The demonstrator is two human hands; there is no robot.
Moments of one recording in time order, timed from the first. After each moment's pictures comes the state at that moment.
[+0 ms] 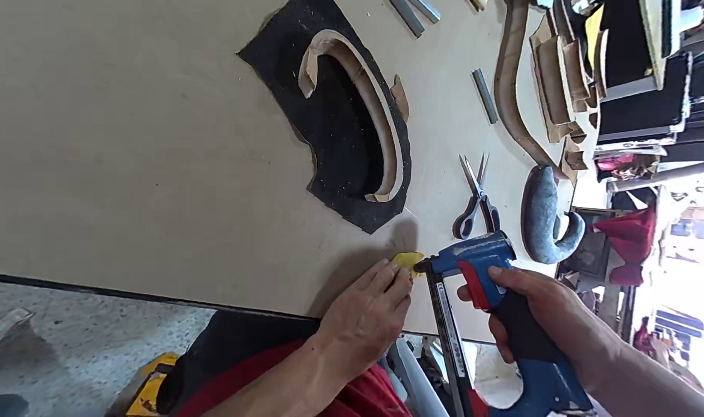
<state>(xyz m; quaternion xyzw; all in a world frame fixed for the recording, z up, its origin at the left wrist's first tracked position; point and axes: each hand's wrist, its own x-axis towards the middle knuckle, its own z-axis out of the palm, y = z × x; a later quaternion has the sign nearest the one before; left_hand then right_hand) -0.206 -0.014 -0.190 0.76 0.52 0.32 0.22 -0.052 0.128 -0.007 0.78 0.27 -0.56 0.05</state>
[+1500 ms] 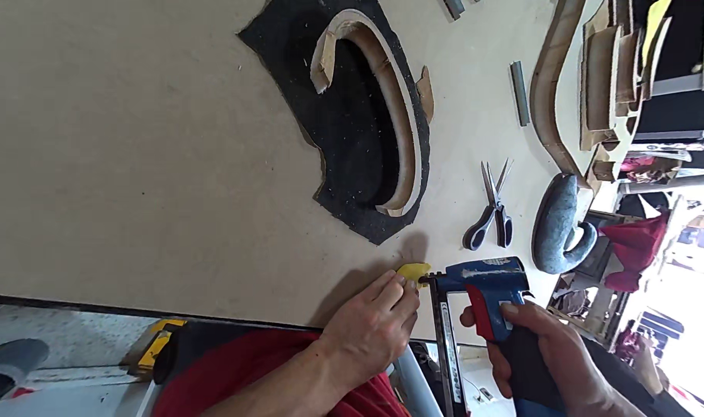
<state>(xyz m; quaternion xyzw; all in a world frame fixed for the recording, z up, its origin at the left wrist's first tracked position) -0.206 -0.008 -0.185 0.76 0.53 0.31 0.21 -0.009 0.121 -0.024 0.70 0.21 -0.68 -0.02</state>
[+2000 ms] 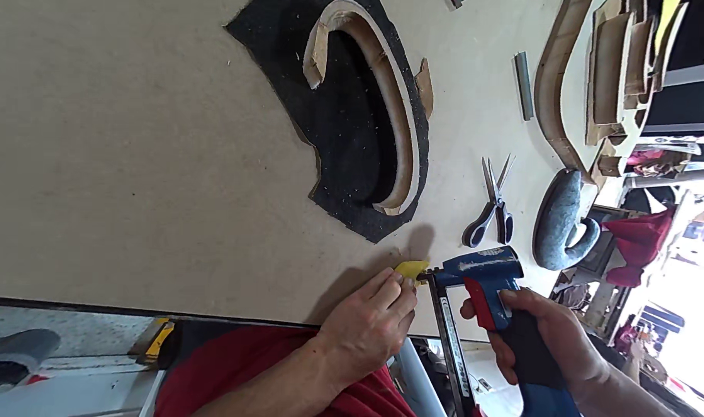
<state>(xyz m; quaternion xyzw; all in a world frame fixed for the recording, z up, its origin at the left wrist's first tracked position) -0.206 -0.007 -0.186 0.76 0.53 0.31 0.22 -0.008 0.143 -0.026 0.70 0.16 -0.70 0.04</state>
